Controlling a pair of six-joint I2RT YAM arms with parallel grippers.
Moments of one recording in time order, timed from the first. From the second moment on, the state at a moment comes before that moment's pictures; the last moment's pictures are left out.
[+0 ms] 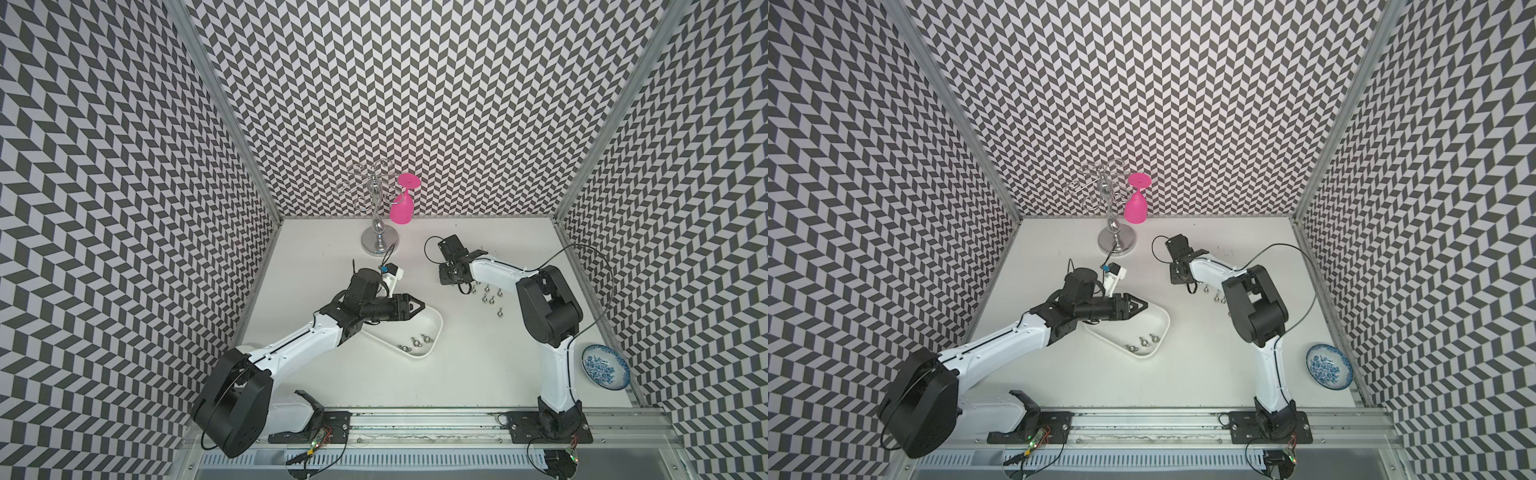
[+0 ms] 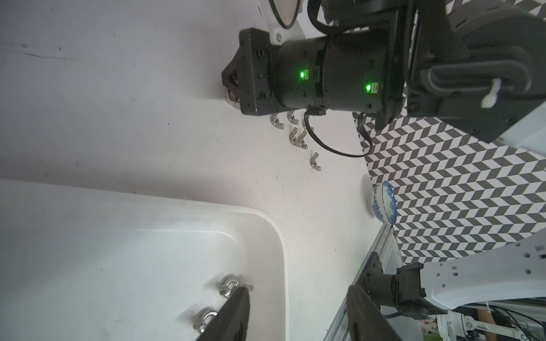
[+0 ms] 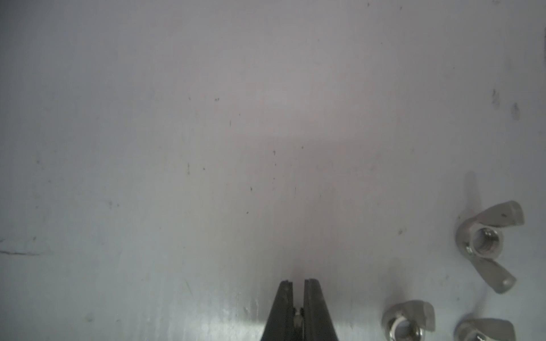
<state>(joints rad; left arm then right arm) -0.61 1.33 0.76 -0.01 0.53 -0.67 0.48 2.10 1.48 -0.48 0.21 0.38</state>
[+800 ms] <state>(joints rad) -0.71 1.50 0.90 -0.02 0.48 -0.67 0.44 2.13 1.50 -0.47 0.21 0.36</state>
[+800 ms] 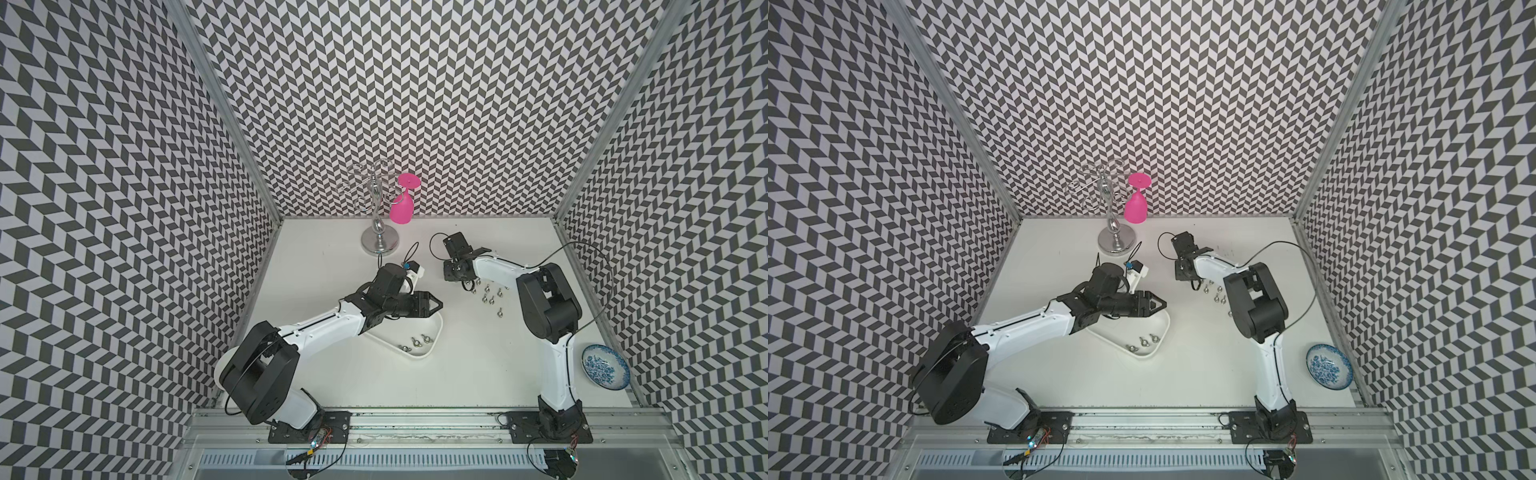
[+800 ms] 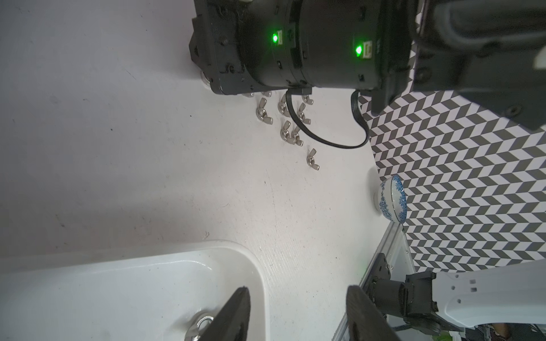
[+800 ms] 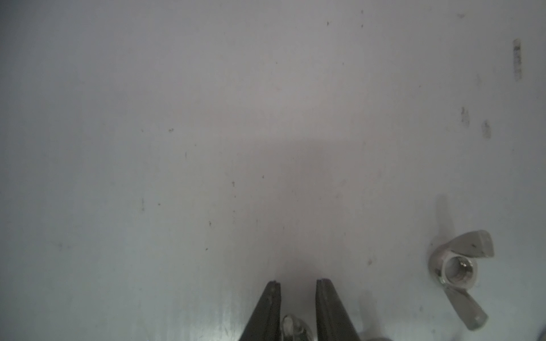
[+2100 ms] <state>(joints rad) -0.09 1.18 0.64 -0.17 0.47 -0.67 0.60 1.71 1.28 -0.49 0.11 0.35</state>
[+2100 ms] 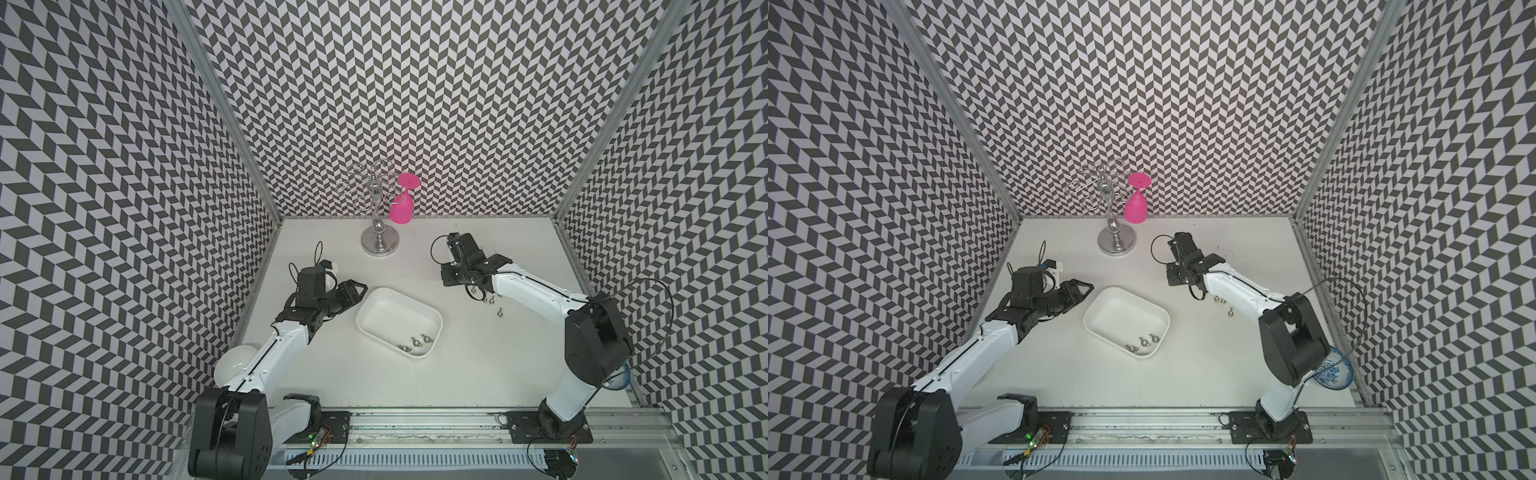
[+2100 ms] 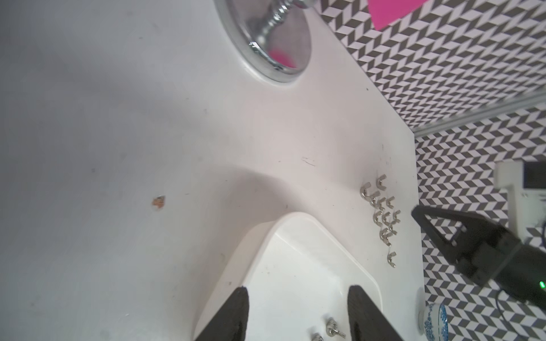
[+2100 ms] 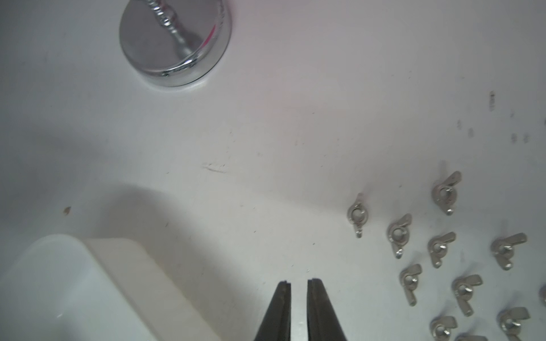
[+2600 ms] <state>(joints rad) -0.07 1.34 0.59 -0.06 0.50 -0.81 0.72 1.53 1.11 -0.51 0.14 0.38</state>
